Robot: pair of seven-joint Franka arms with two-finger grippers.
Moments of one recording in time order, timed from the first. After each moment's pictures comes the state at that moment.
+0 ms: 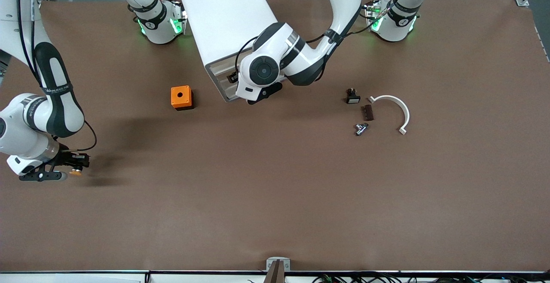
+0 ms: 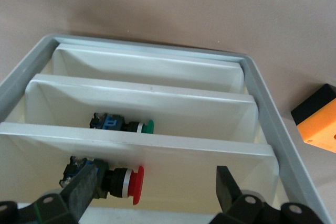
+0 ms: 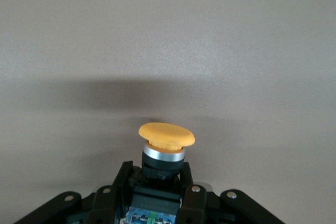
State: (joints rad) left arm -0.93 0.70 0.03 -1.31 -0.66 1.78 -1.22; right arm -0.23 0.60 -0.08 -1.80 0.01 2.44 -0.32
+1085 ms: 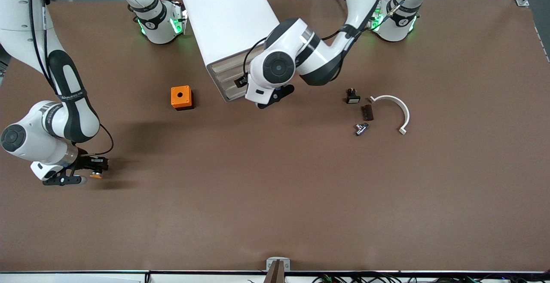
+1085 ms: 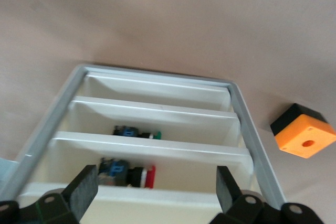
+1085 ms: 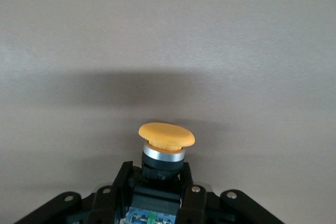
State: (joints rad) left arm -0.83 0.59 0.04 -1.30 -0.56 1.71 -1.20; right arm -0.17 0.63 -0.05 -1.79 0.06 2.43 -0.28
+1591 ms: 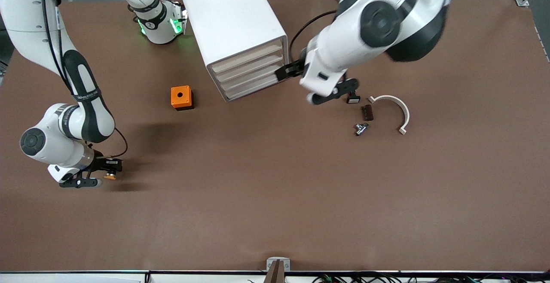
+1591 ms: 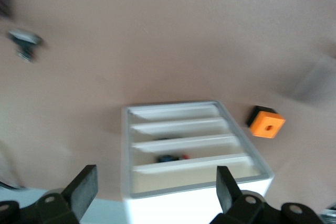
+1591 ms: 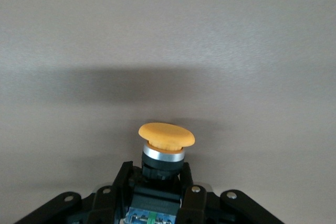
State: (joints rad) left arm -0.63 0.31 0.04 -1.28 -0.40 1.49 -0.94; right arm -0.09 0.63 -0.04 -1.80 0.06 2.42 -0.17
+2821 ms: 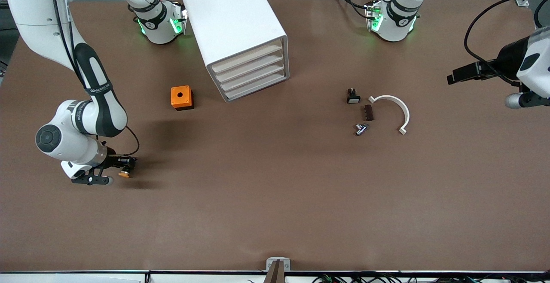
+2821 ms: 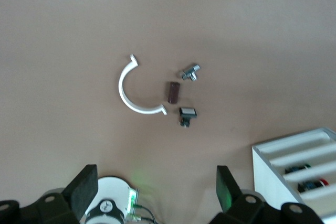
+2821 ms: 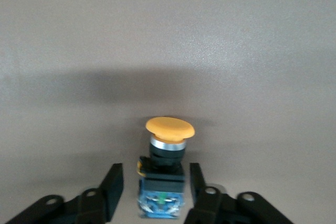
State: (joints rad) left arm -0.08 0.13 0.04 -1.41 -0.18 1.32 -0.23; right arm -0.03 0.58 -0.05 -1.85 0.06 2.42 -0.07
